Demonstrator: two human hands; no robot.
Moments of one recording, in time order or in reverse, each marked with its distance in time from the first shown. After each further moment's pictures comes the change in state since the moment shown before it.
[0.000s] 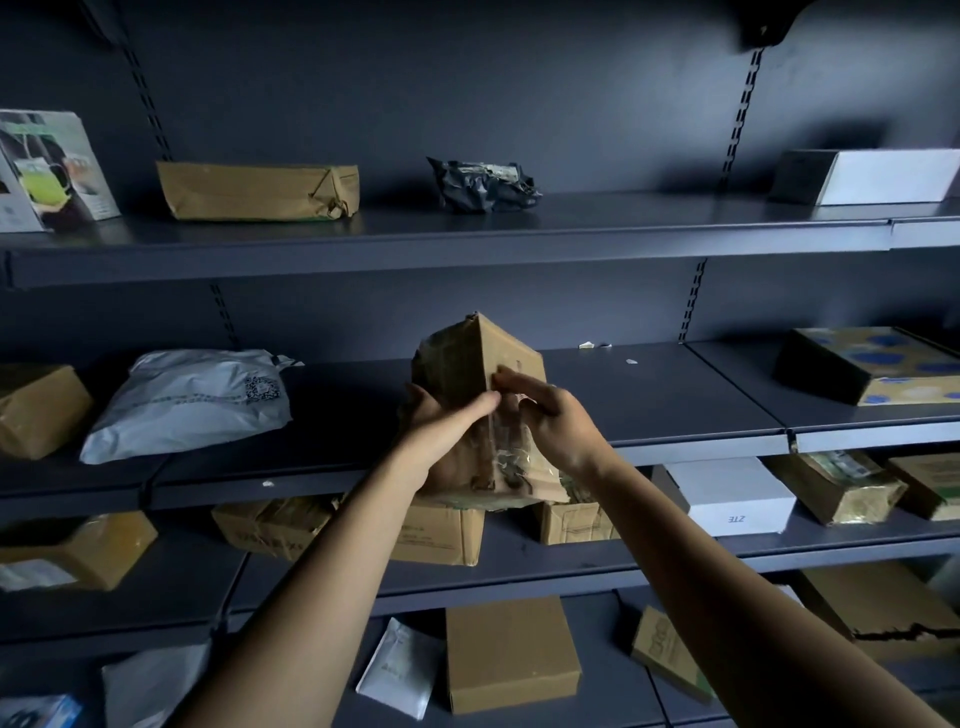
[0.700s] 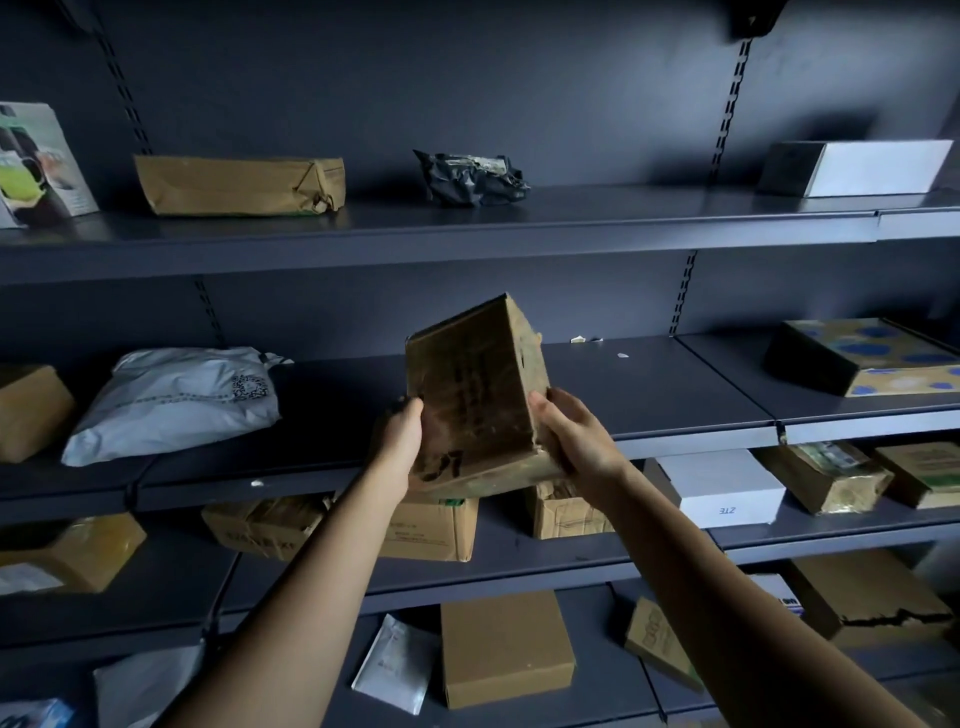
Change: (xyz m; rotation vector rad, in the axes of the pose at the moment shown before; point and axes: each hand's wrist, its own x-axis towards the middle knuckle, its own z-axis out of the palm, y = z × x) left_hand 0.007 -0.017 -0.003 -0.221 0.160 -0.001; right_hand -0.017 0.042 -0.008 0.658 0.084 0.382
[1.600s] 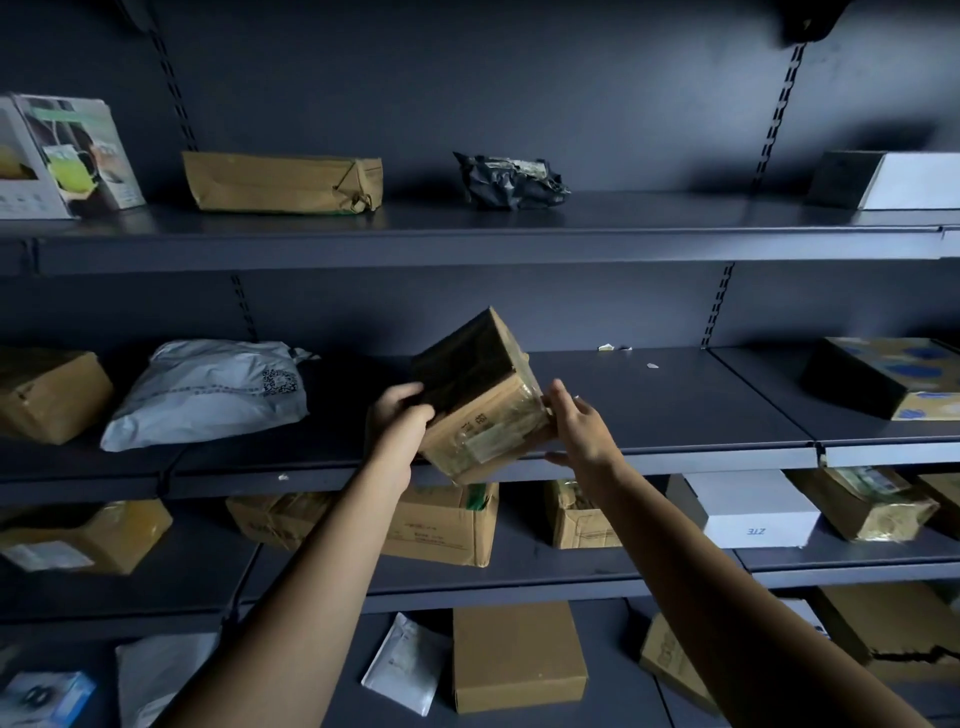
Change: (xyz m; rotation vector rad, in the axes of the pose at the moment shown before) left_hand 0.023 -0.002 -0.024 -0.153 0.118 0.142; right_hand 0.023 -0.007 0.036 -0.266 0.194 0.067
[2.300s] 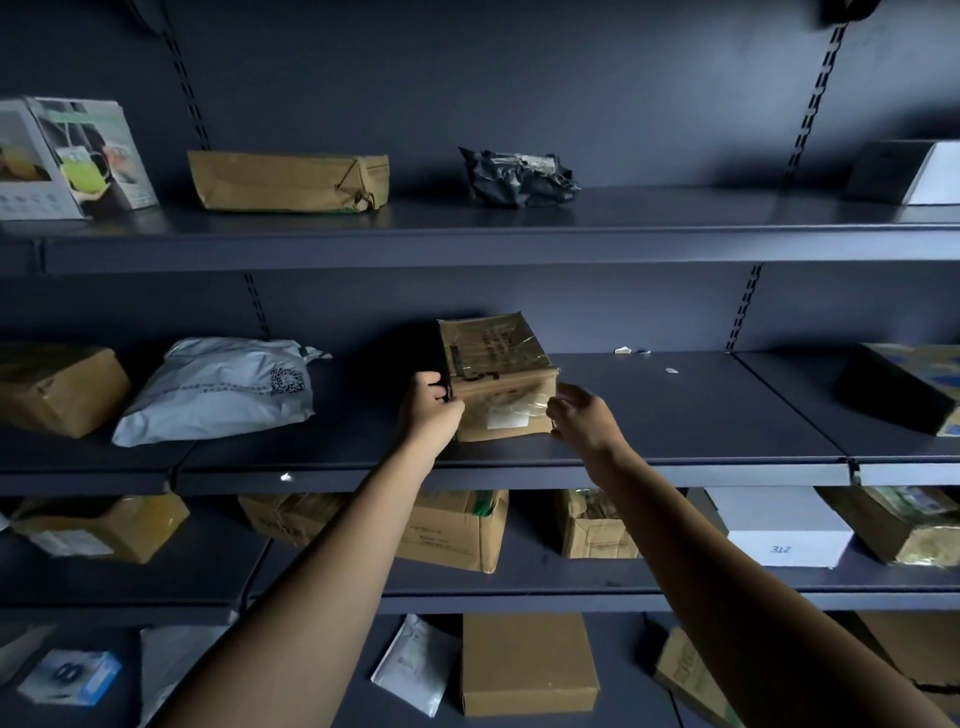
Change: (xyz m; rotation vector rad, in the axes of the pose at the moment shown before) left_hand 0.026 -0.003 0.037 0.305 -0.018 0.068; right_hand 0.051 0.006 -0.007 -0.140 -0.051 -0.042
